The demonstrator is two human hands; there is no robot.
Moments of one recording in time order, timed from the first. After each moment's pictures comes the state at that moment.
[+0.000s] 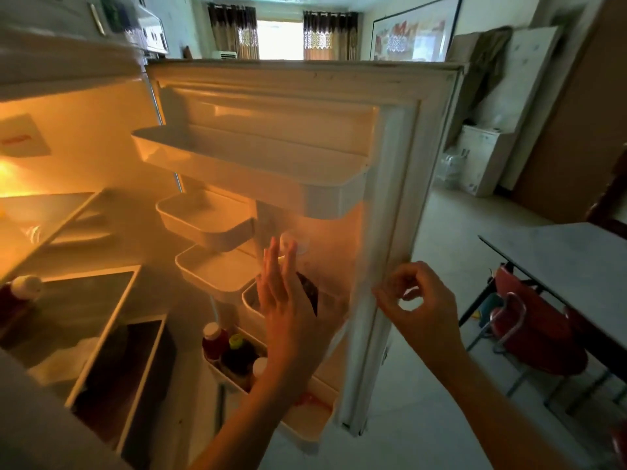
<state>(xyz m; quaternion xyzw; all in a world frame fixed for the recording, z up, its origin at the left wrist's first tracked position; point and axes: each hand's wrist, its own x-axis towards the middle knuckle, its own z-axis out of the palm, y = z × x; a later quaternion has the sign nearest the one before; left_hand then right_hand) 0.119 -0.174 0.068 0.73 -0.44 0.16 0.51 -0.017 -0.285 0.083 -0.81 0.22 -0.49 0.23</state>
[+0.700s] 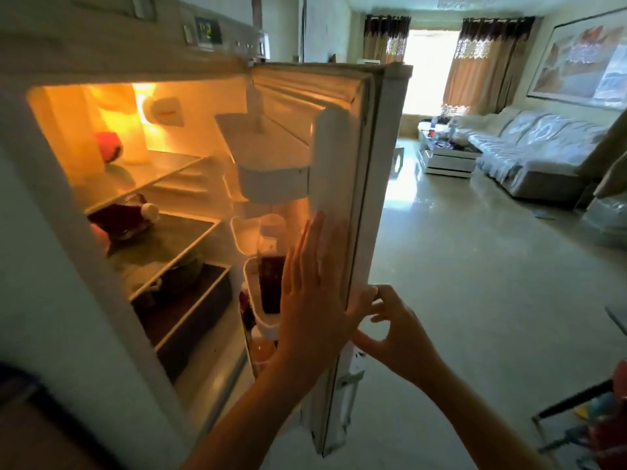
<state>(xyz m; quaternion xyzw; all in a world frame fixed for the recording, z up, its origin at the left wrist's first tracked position) 0.022 -0.204 0.106 0.76 -0.36 0.37 0.39 -0.030 -0.342 0.053 -0.89 -0.05 -0.28 0.36</state>
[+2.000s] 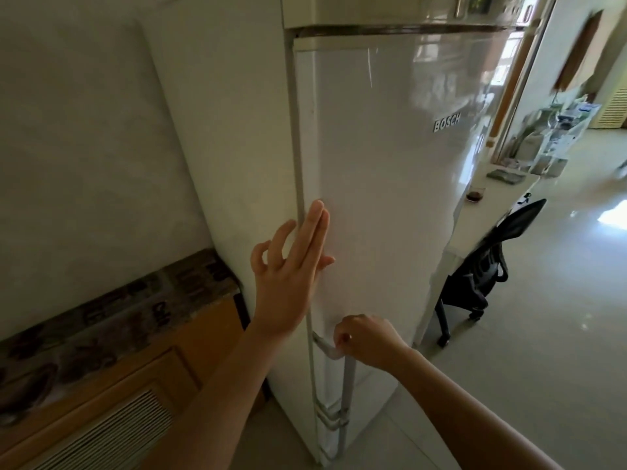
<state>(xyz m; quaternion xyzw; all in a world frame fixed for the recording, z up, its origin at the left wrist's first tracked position) 0.096 0.016 0.074 0.81 -0.05 0.58 -0.07 0.118 -0.145 -0.002 -0.94 -0.30 0.10 0.11</state>
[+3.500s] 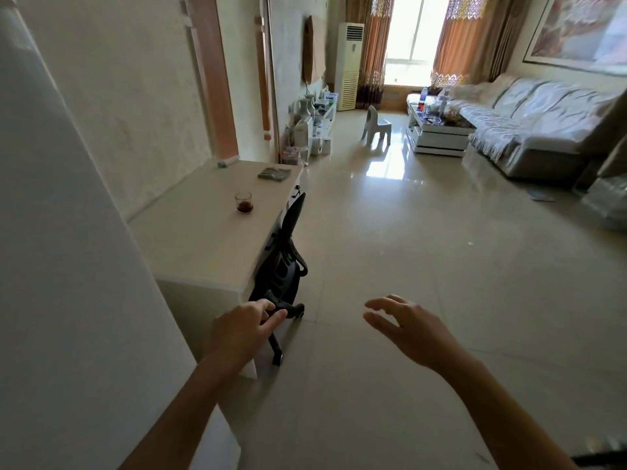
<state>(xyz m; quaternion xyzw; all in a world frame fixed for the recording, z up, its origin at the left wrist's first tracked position) 0.349 -0.412 -0.003 0.94 -0.28 0.03 0.17 0.199 -0.652 0.030 -0.97 0.12 -0.03 0.22</state>
